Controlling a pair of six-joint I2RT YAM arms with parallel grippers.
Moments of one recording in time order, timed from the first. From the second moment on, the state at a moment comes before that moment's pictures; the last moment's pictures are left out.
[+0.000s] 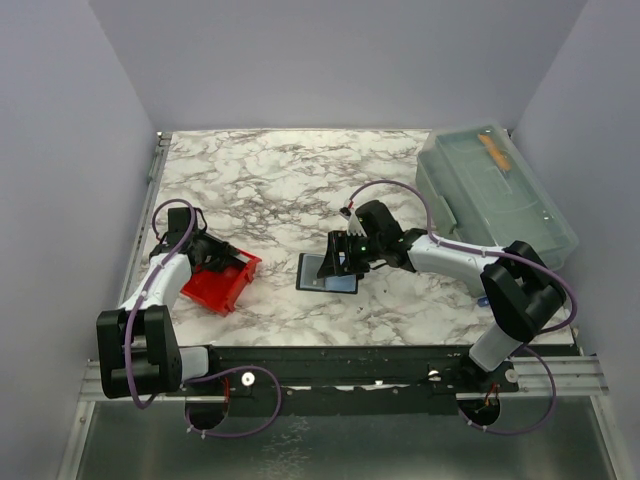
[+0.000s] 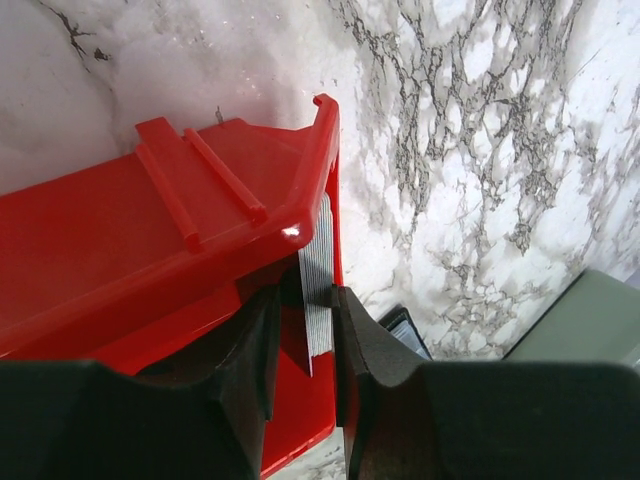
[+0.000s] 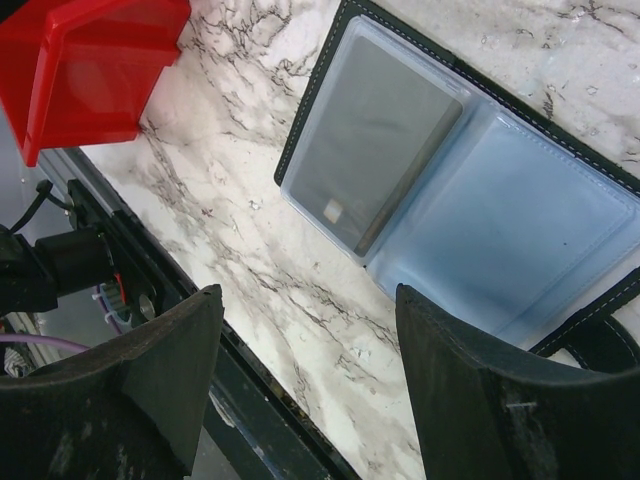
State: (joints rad) left arm 0.10 1.27 0.68 -0.39 0.21 -1.03; right arm 0.71 1.65 0.94 -0.09 -0.44 0.58
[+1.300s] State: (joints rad) left arm 0.10 1.13 0.92 -0.66 0.22 -0.91; right arm 0.71 1.65 0.94 -0.11 -0.44 0.58
